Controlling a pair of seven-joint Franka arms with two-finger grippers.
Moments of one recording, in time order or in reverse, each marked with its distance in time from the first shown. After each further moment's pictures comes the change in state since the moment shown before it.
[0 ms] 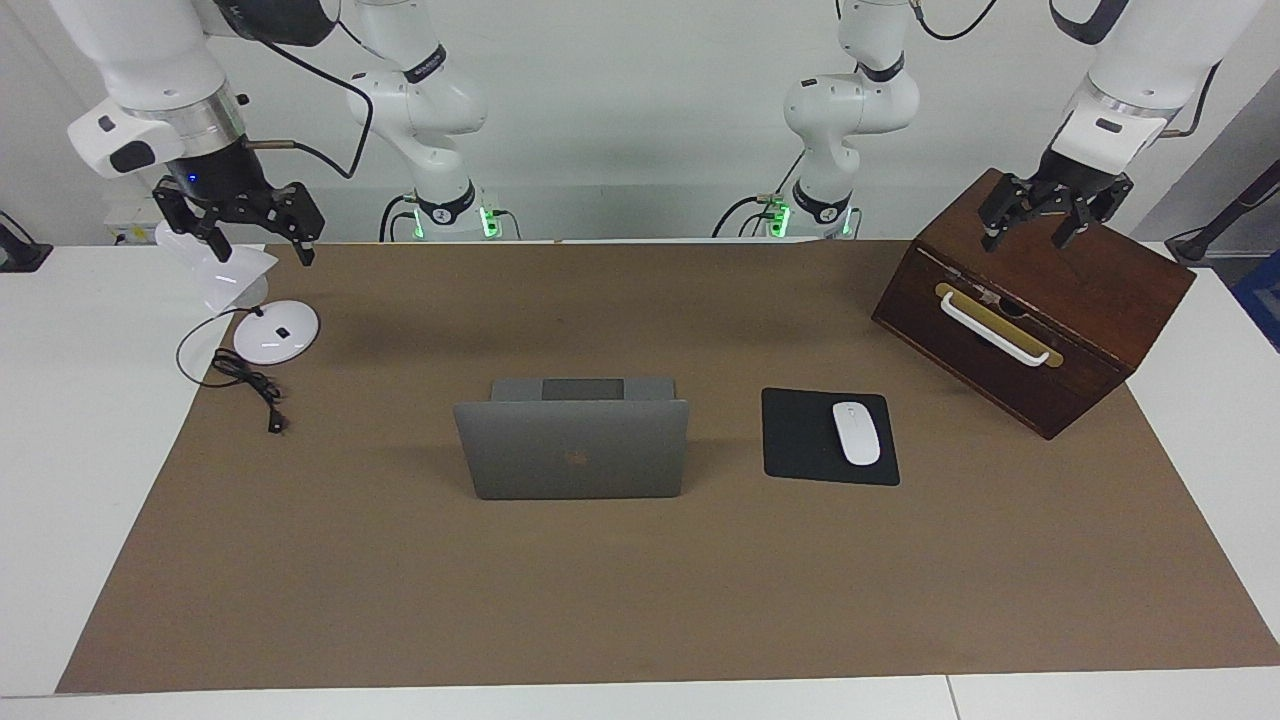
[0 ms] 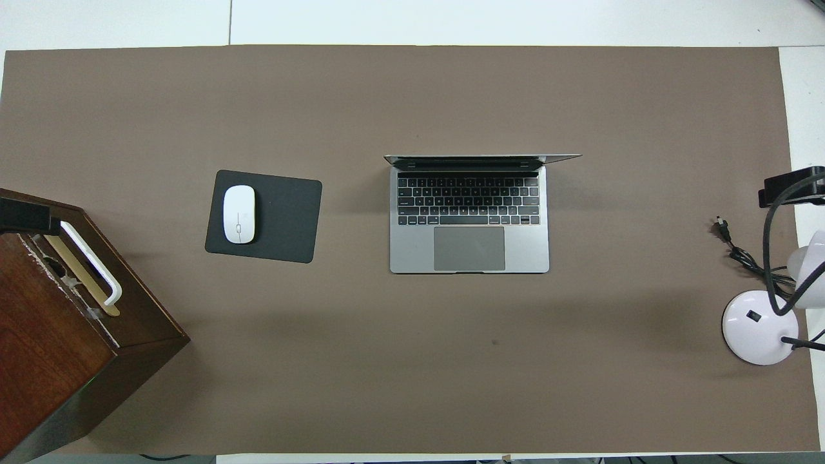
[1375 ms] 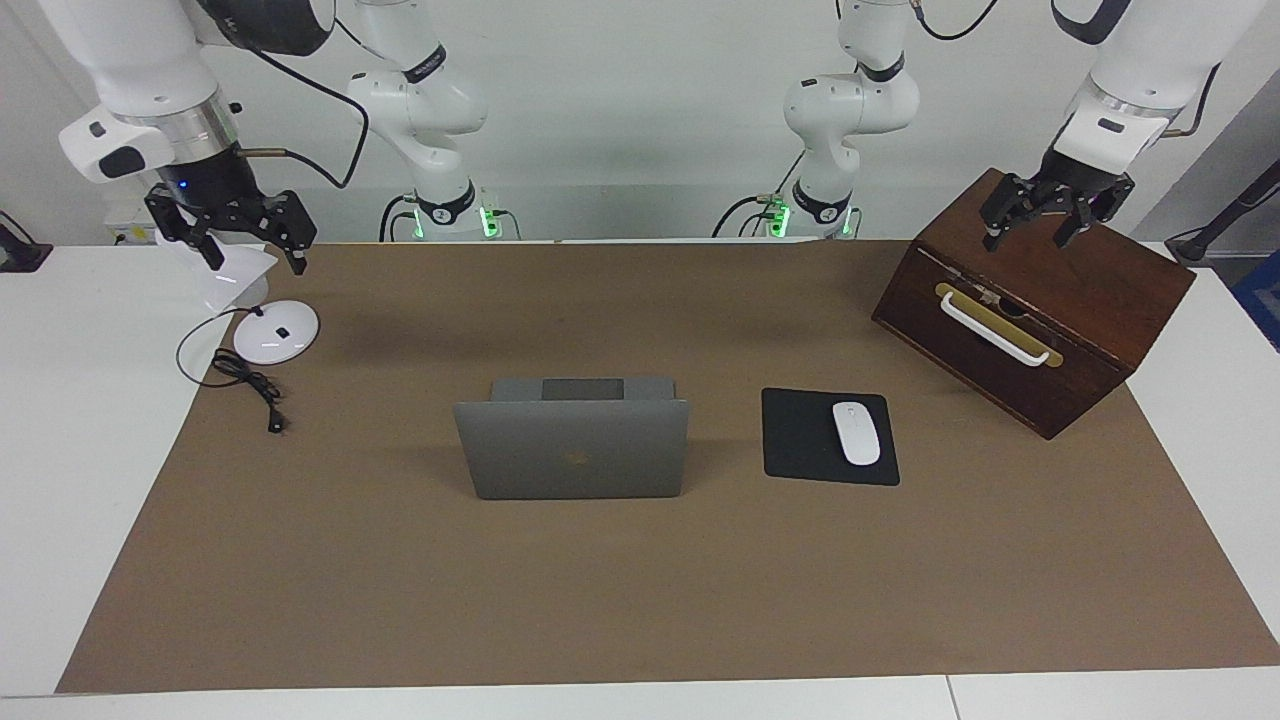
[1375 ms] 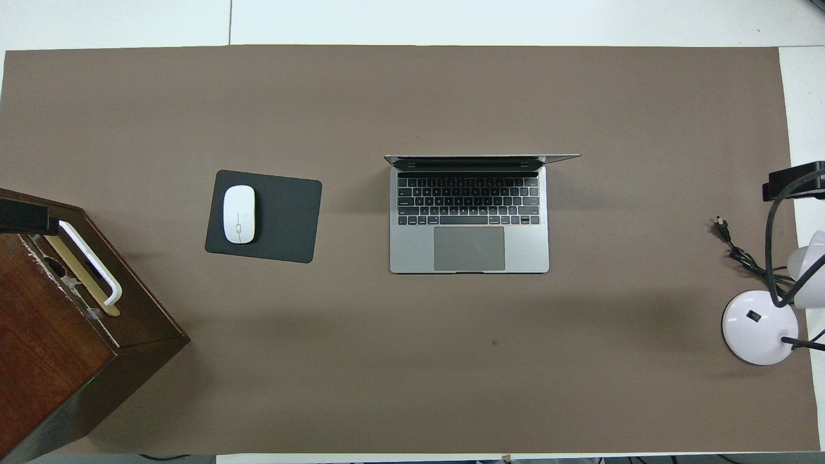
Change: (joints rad) left arm 0.000 0.000 0.003 0.000 0.000 0.000 0.000; right arm -0.002 0.000 -0.016 -0.015 0.000 0.038 0.000
